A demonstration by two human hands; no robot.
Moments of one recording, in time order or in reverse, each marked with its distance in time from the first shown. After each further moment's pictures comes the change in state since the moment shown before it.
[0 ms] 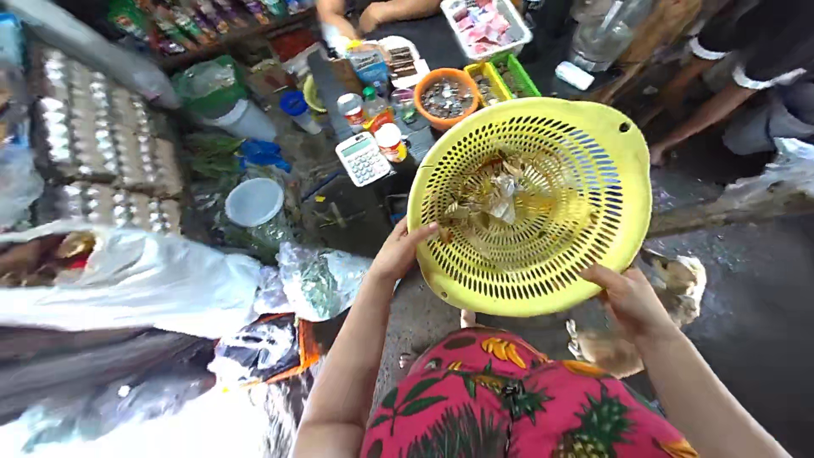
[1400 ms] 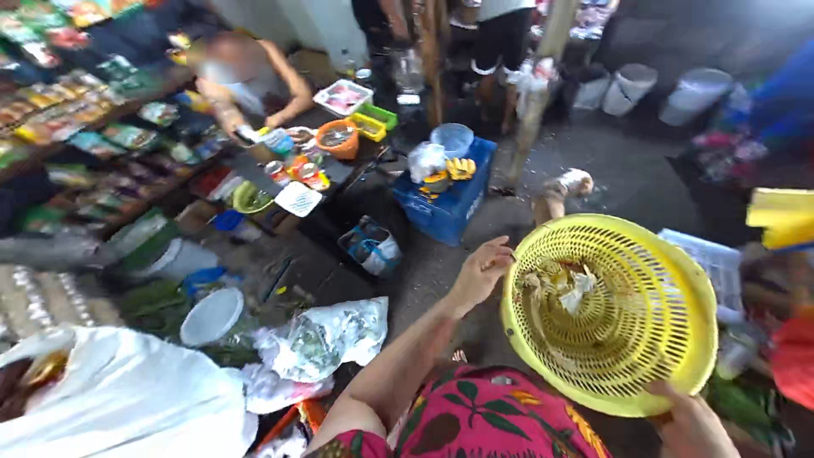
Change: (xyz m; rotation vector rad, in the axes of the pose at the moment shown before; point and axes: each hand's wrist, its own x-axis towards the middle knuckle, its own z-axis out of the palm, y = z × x) left_hand -0.314 -0.135 0.163 0.373 -0.772 0.203; right_hand -0.549 0.309 -0.057 0.492 0.886 0.186
